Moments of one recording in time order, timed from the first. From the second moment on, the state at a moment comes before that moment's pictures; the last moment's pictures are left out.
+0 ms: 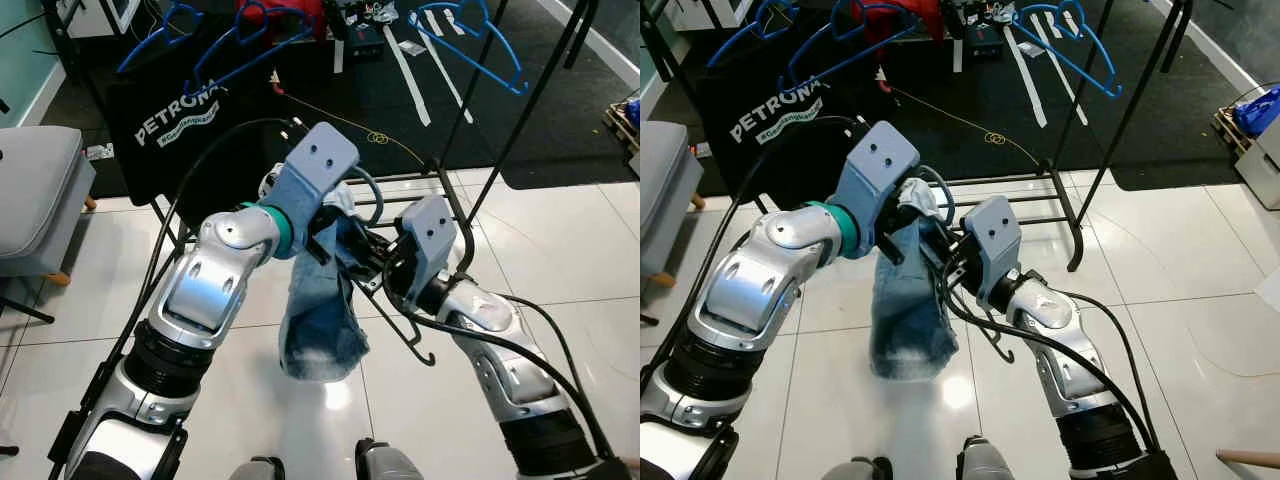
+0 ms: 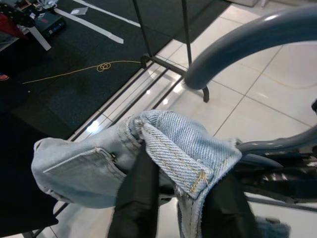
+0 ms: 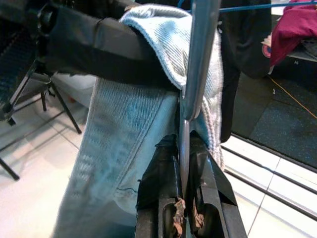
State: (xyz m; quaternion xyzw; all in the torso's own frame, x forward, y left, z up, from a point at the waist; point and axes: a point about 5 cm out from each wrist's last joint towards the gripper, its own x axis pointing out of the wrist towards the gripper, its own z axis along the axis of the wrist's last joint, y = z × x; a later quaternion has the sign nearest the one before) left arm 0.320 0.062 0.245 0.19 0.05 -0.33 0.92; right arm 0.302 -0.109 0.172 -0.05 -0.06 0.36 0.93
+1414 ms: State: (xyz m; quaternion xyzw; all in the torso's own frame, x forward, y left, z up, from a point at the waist) left arm 0.316 0.165 0.288 0.32 -0.12 -0.34 0.88; right arm 0.296 -0.156 0.187 -0.07 -0.08 0.45 0.88
